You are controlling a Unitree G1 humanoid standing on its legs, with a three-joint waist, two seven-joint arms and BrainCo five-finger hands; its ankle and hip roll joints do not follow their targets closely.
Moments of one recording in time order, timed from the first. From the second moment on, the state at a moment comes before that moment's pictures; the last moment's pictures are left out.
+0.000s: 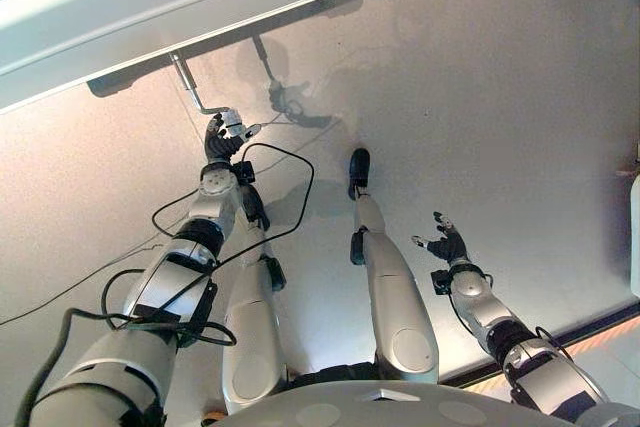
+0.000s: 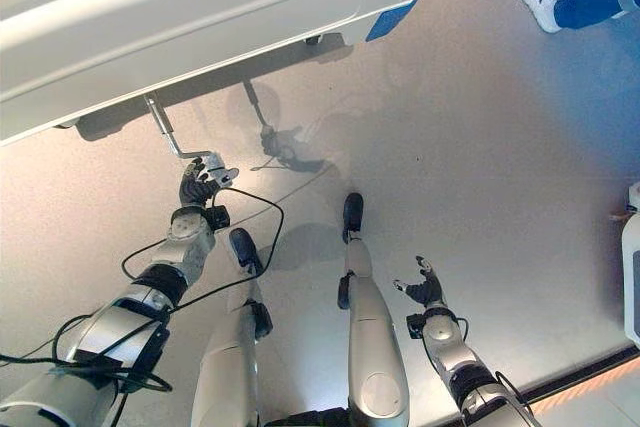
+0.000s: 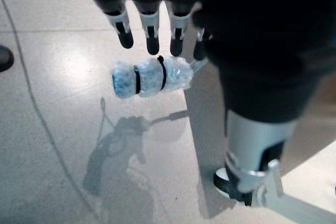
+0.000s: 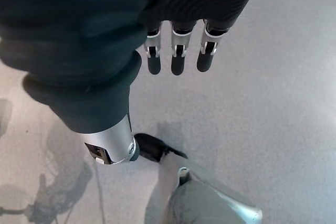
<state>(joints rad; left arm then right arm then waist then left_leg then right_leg) -0.78 0.35 -0.29 1.06 -0.63 -0.21 0.33 -0.25 -0.33 0.37 0.93 0.23 -0.23 -0.29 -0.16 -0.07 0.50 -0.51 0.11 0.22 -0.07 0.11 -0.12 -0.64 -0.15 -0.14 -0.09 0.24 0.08</state>
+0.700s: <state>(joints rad) -0.89 0.39 -0.29 1.11 -0.69 -0.20 0.32 -0.24 -0.36 0.37 0.86 0.27 -0.24 -0.28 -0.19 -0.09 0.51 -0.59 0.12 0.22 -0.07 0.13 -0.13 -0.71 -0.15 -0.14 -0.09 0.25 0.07</state>
